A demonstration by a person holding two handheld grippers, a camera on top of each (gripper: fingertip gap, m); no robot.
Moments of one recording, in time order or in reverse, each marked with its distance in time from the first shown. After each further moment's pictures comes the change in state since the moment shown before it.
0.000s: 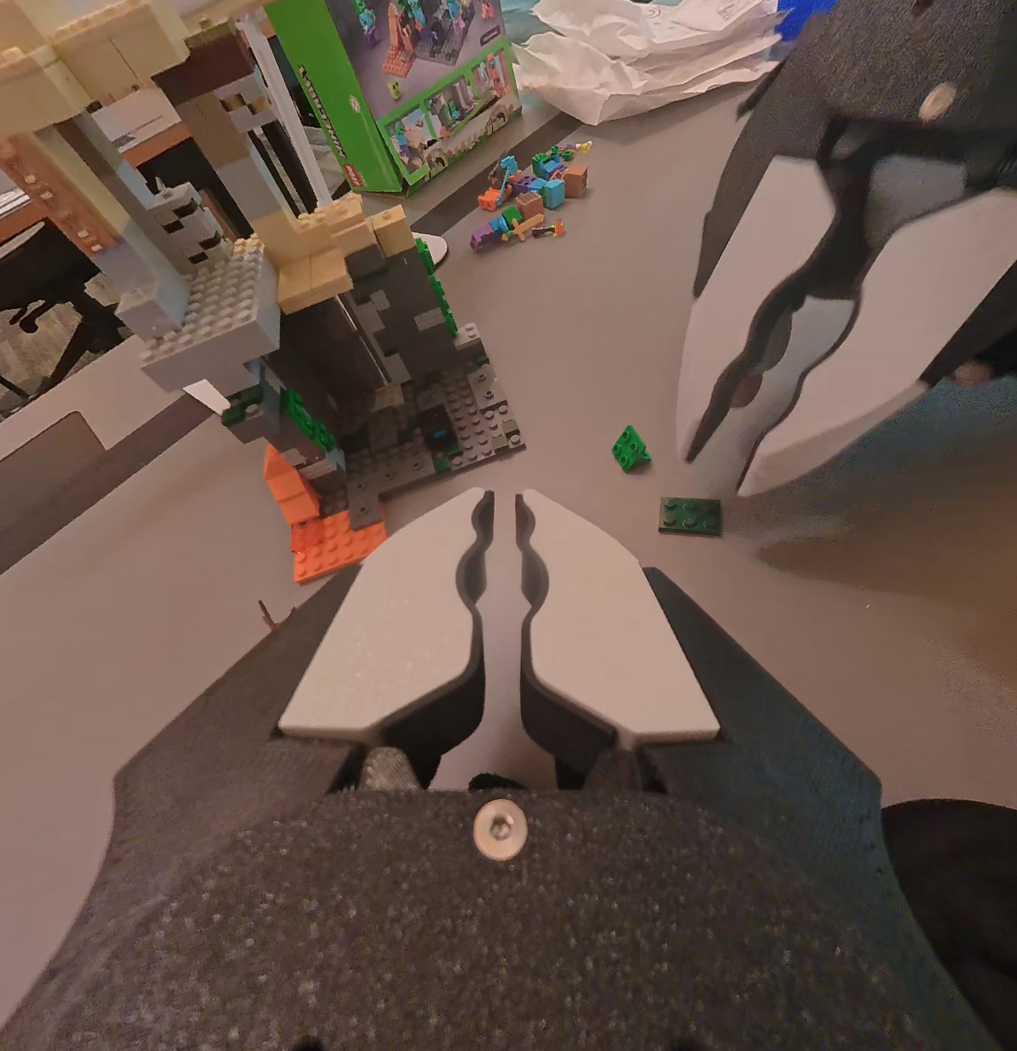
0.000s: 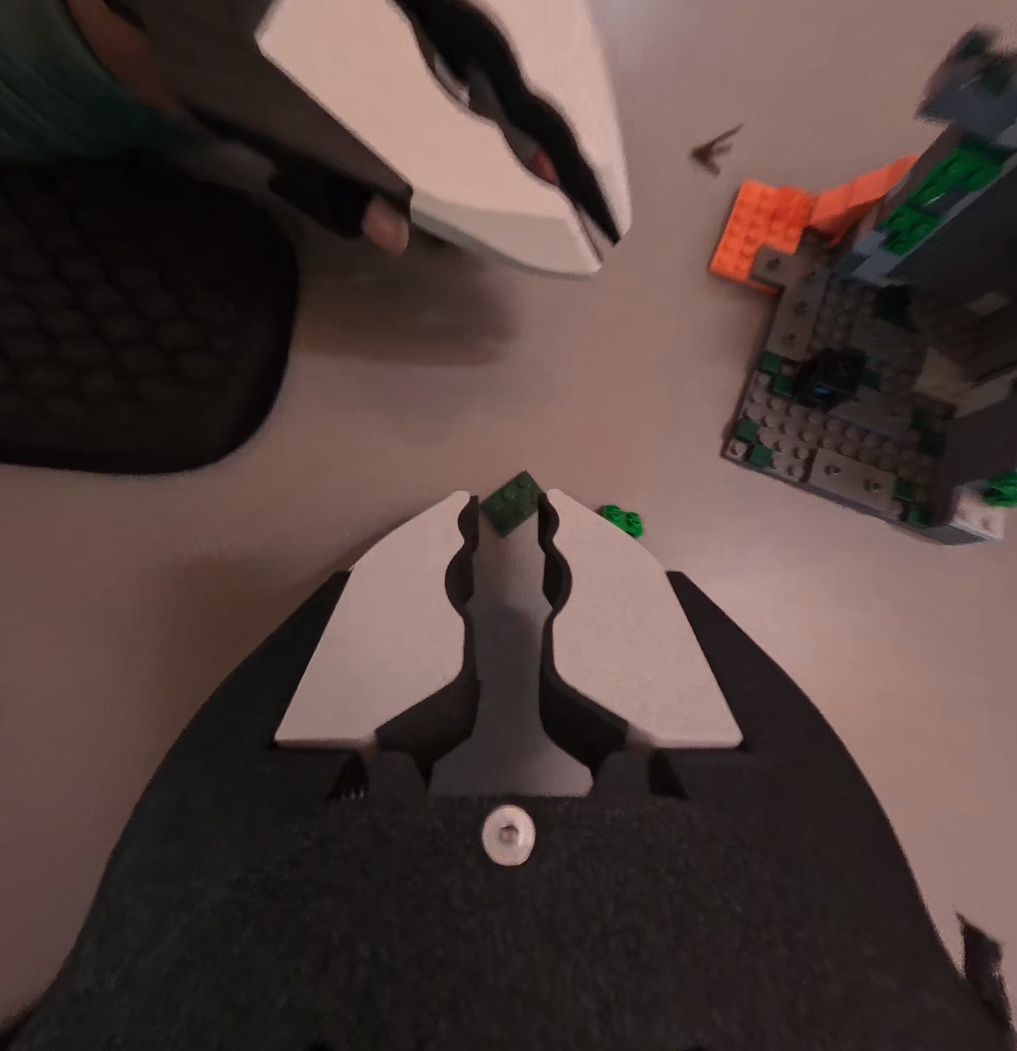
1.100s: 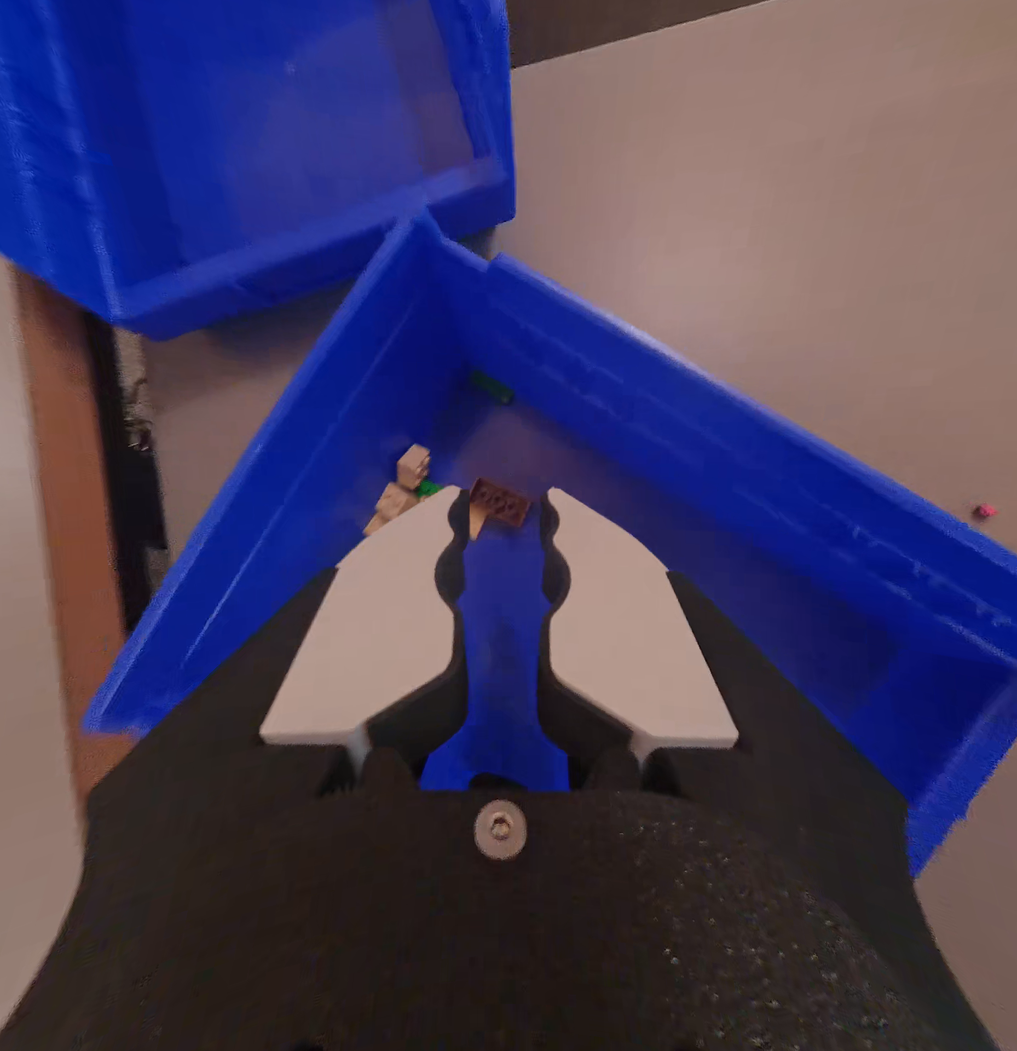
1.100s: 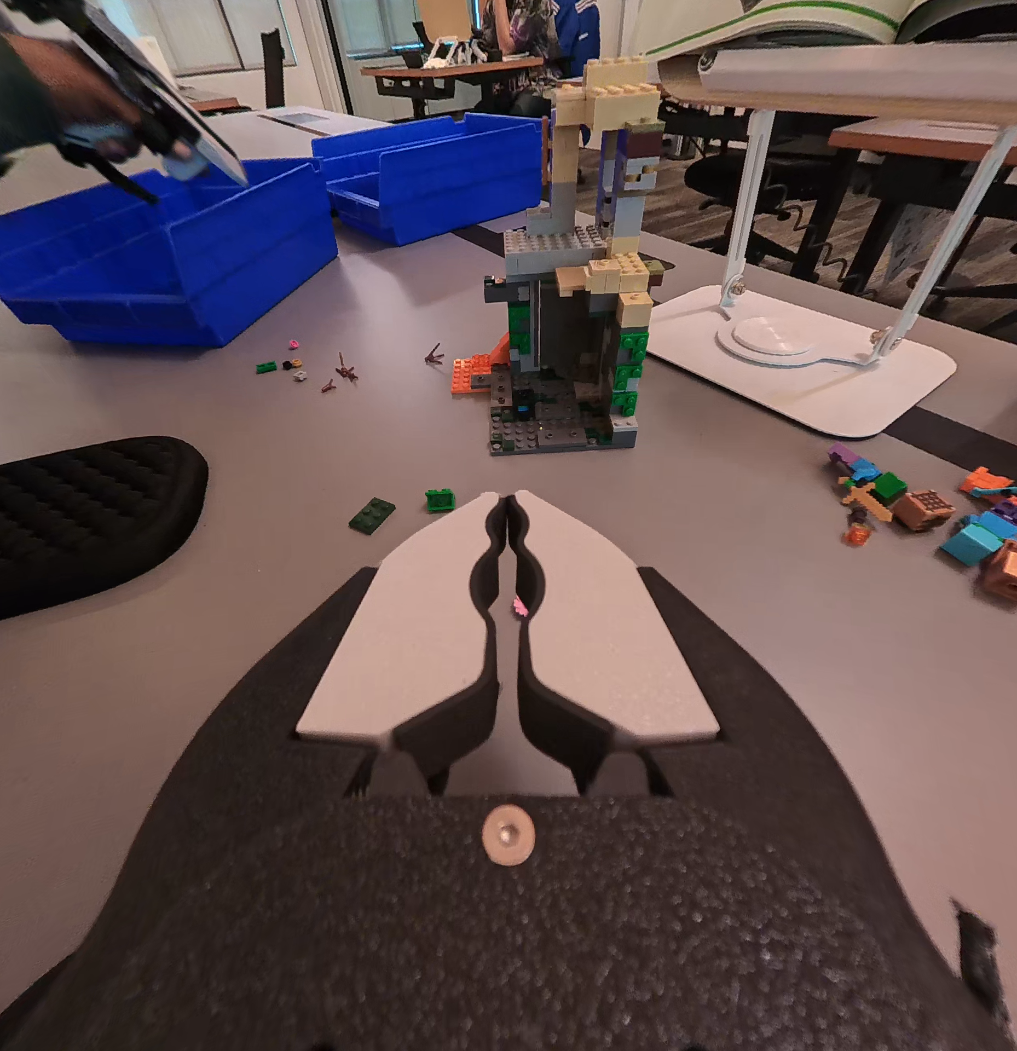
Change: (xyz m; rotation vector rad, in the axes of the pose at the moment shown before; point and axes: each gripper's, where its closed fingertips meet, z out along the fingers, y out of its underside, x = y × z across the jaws) left arm -0.303 0.149 -0.260 -0.631 -0.432 -0.520; right arm 0.052 0.031 -0.112 0.553 0.335 0.268
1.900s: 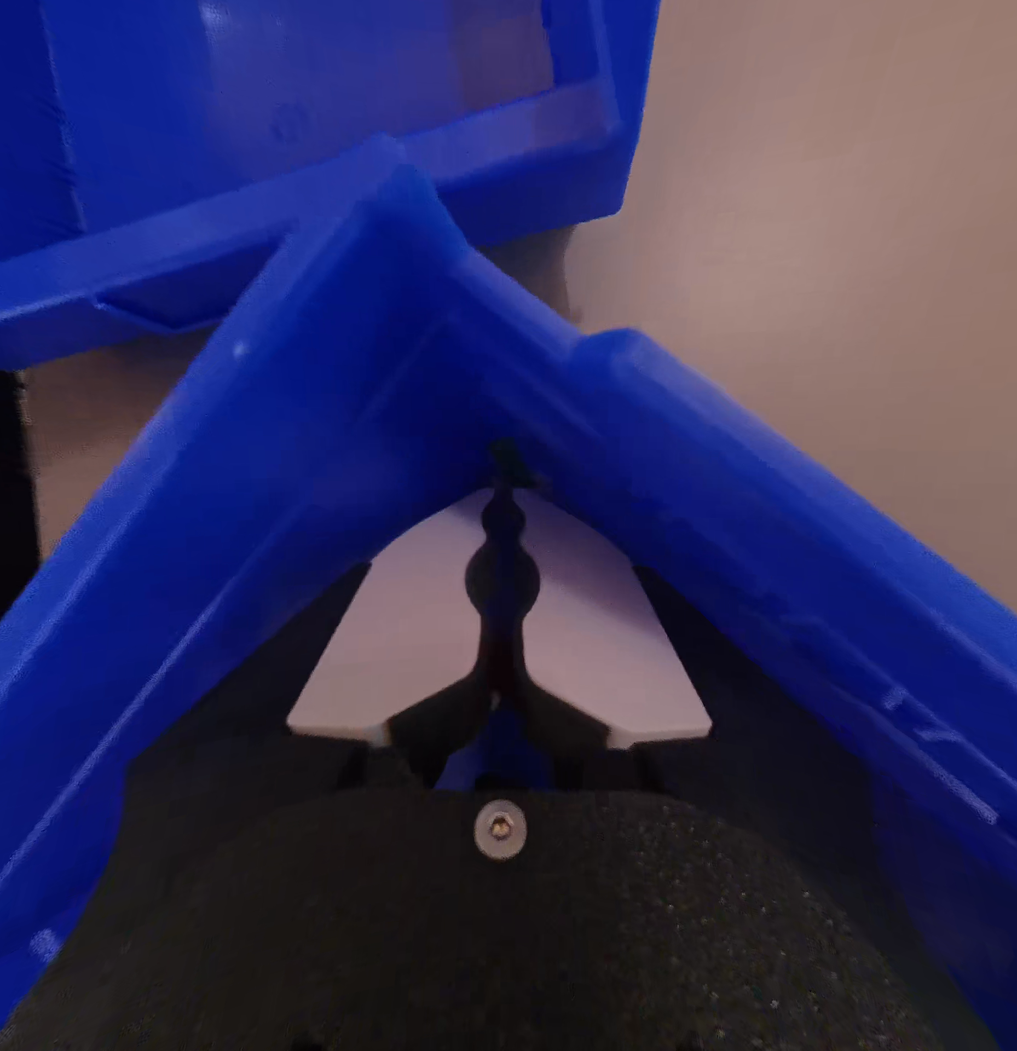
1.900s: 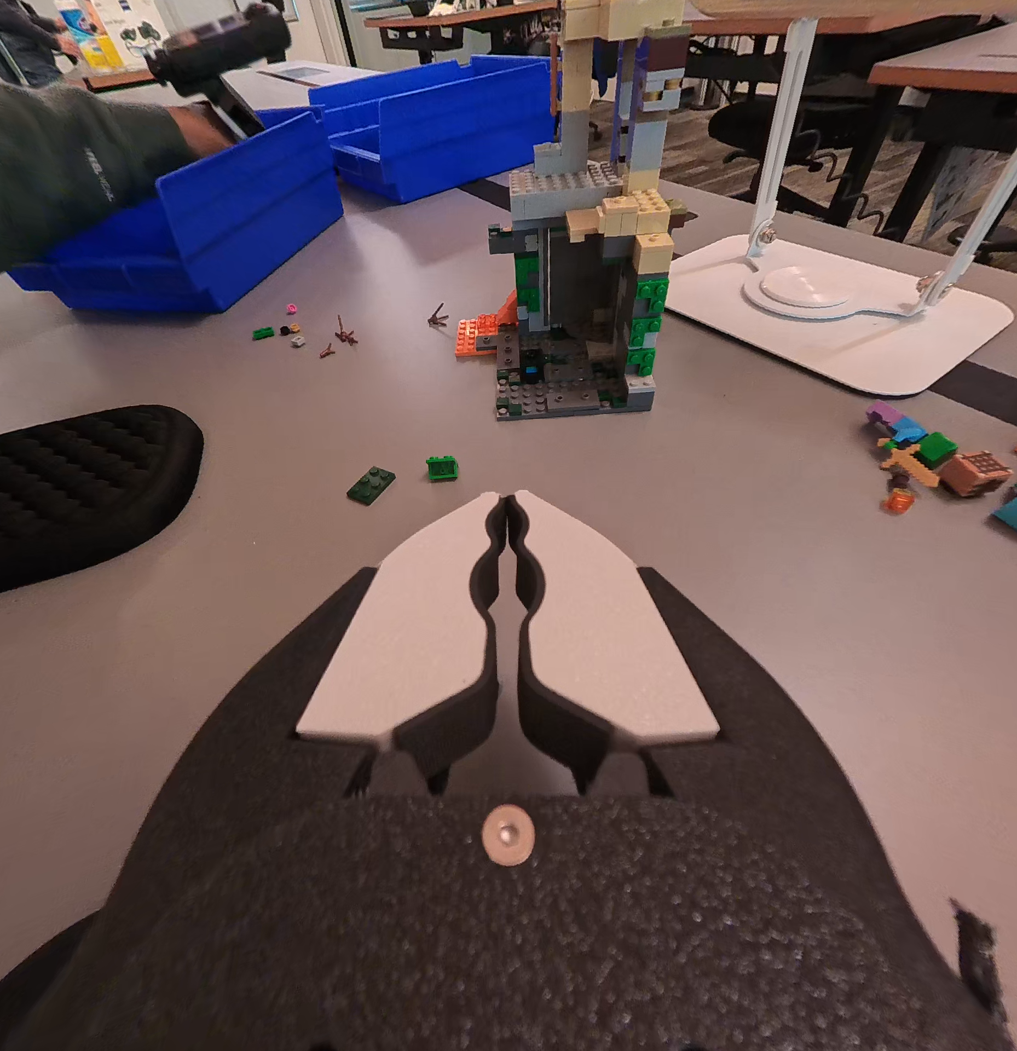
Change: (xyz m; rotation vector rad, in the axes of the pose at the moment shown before) left arm -0.020 0.000 0.117 -0.068 -0.125 -0.062; right arm -0.001 0.019 0.006 -0.053 -0.023 0.022
